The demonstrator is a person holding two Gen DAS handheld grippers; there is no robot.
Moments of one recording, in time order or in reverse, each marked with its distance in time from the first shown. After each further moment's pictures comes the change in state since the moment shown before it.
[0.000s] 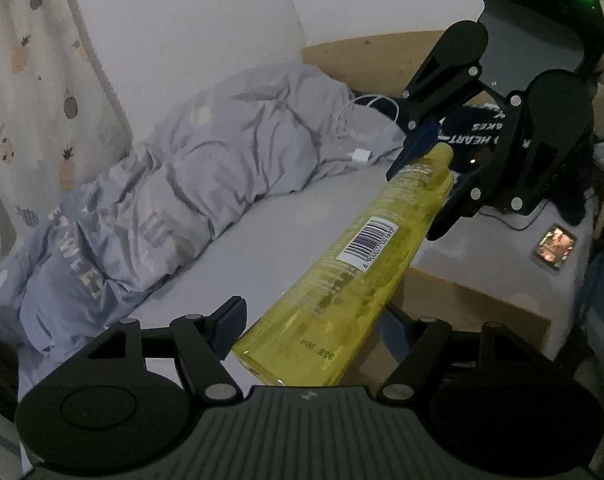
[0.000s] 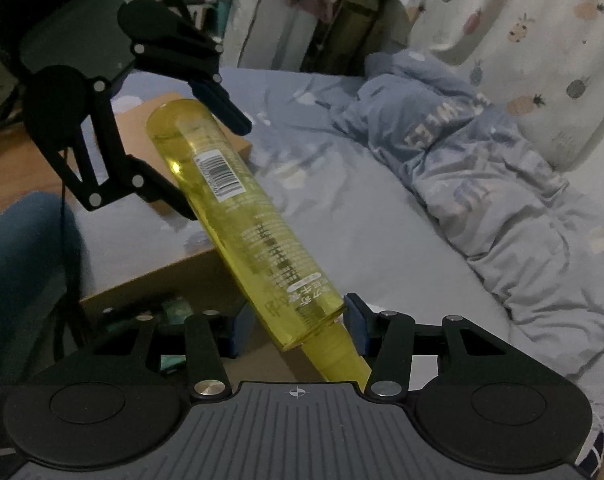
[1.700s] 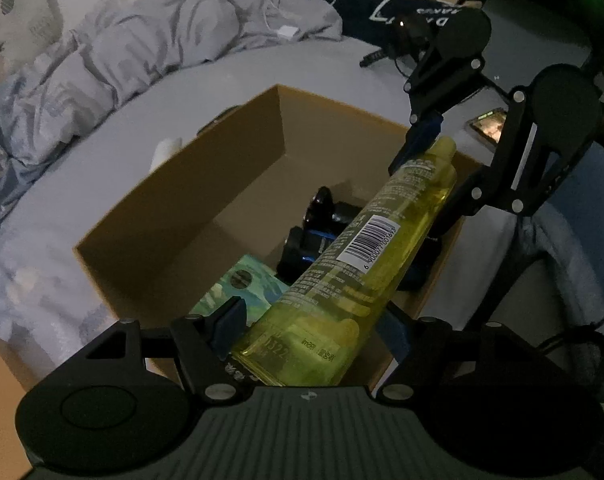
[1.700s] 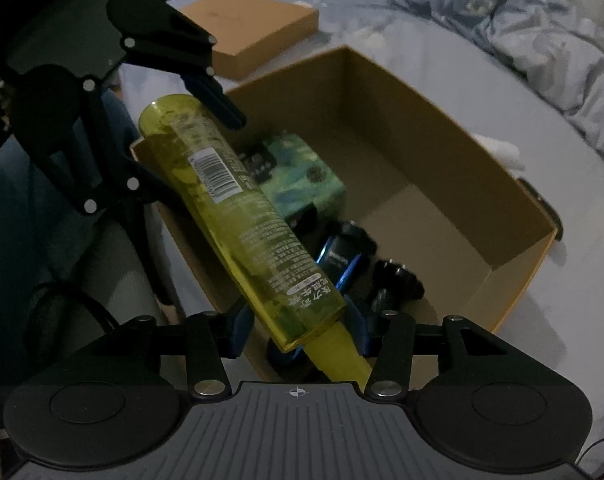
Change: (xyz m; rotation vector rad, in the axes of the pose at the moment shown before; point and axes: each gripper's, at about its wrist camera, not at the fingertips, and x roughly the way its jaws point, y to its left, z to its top) left arm 0.078 -0.109 -0.121 -0.064 0.274 -0.176; right arm 0.103 0.108 -0.160 0.189 0.171 0.212
